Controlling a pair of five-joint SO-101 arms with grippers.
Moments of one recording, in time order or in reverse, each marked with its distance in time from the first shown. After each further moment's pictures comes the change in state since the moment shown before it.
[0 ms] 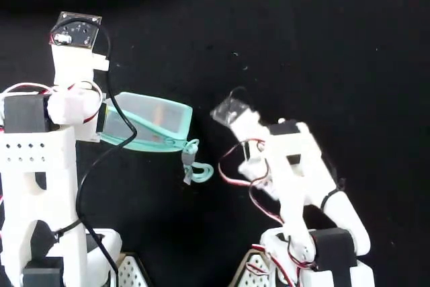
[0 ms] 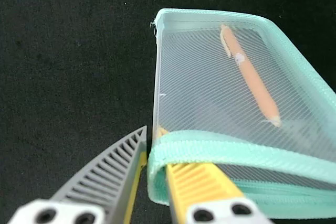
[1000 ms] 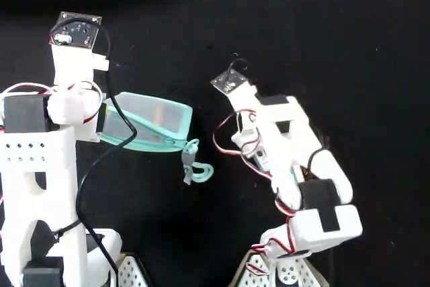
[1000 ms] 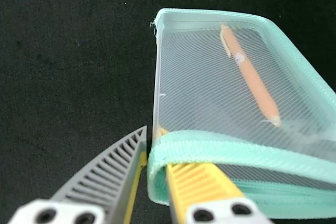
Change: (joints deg) left arm 0.0 0.0 0.0 0.0 0.0; right arm -0.2 23.0 -16.6 -6.2 -3.3
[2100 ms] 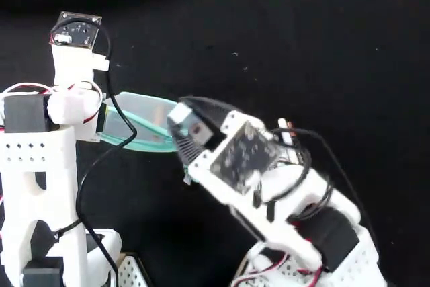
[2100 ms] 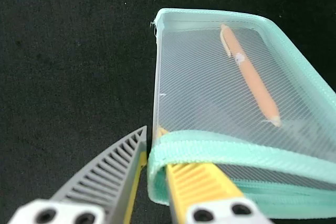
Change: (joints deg) left arm 0.0 0.0 0.0 0.0 0.0; right arm -35.7 -72.2 -1.4 1.5 -12.6
